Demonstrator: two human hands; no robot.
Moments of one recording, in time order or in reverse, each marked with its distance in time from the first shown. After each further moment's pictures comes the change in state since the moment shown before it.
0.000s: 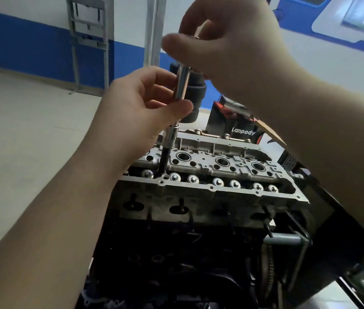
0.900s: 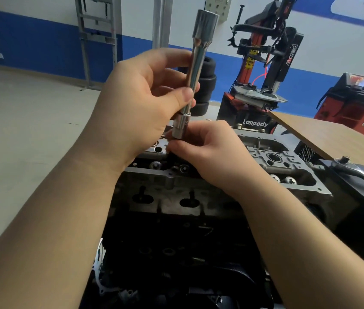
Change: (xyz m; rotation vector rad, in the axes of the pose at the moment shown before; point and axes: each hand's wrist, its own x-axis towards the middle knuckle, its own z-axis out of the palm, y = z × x) left_hand -0.002 -0.003 -0.002 0.060 -0.019 0.106; right_hand -0.092 0.050 0.090 0.463 -0.277 0.249
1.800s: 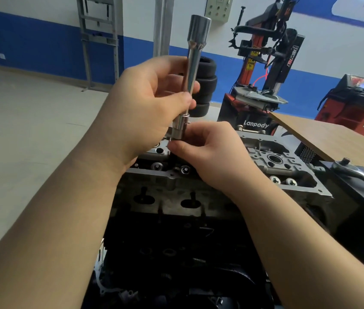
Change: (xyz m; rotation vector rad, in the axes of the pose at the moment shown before) left_hand 0.000 0.001 0.001 -0.023 -0.028 -0.077; right_hand 0.001 0.003 0.003 -0.013 0.067 0.027
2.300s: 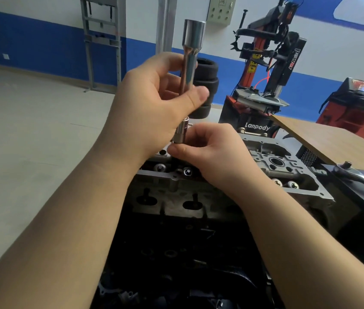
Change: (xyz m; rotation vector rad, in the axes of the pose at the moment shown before) left_hand 0.000 0.004 0.005 0.108 0.128 0.040; right_hand 0.003 0.000 -0.001 0.003 -0.015 0.041
